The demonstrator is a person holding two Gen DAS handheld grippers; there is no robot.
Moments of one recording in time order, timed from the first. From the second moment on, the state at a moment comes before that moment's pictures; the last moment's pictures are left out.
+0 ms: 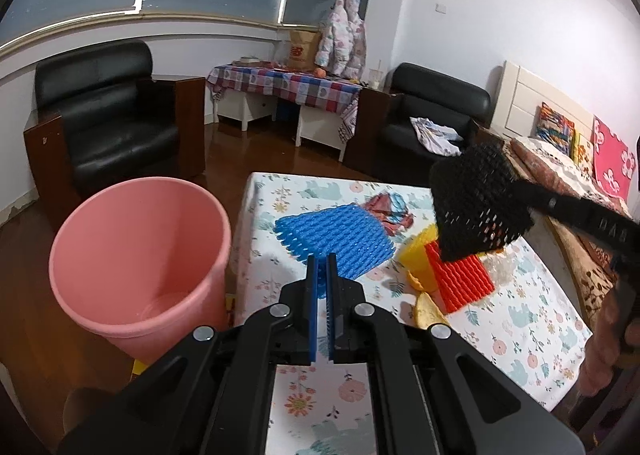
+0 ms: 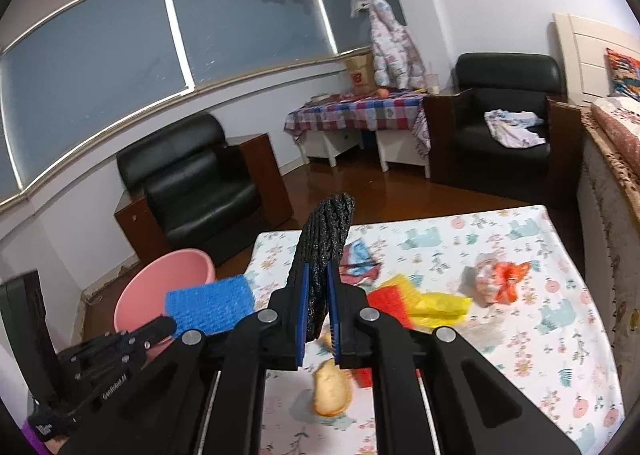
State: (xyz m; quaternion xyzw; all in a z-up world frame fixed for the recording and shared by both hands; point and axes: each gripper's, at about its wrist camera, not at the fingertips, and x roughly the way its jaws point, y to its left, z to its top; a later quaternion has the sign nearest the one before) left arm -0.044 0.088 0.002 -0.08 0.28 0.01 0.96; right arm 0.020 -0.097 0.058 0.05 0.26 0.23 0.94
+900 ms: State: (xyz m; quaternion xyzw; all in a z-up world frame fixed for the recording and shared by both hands) left arm -0.070 0.207 0.006 -0.11 0.27 0.15 0.94; right arm 0.037 0.094 0.036 -0.03 0.28 0.38 0.88
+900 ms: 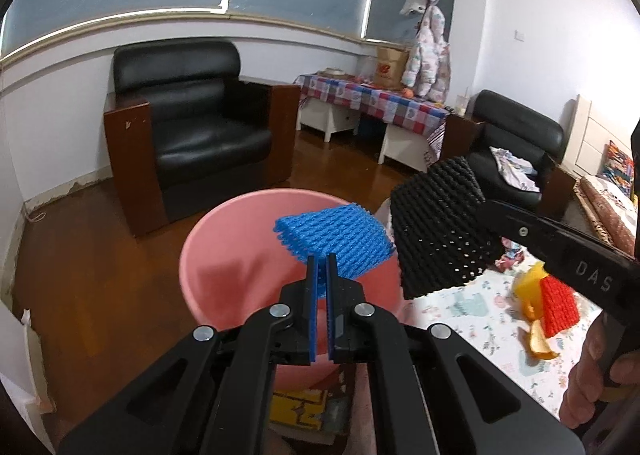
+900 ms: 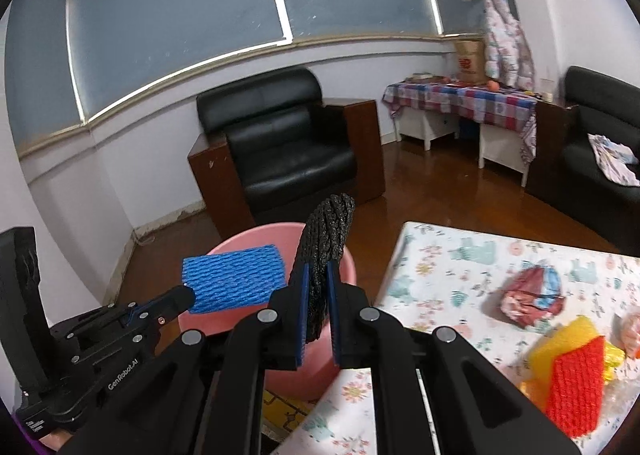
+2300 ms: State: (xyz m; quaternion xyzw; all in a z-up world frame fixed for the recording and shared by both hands) left arm -0.063 0.232 0.010 -0.11 0.28 0.16 0.94; right arm 0.043 0.110 0.000 -0.03 0.34 0.39 0.85
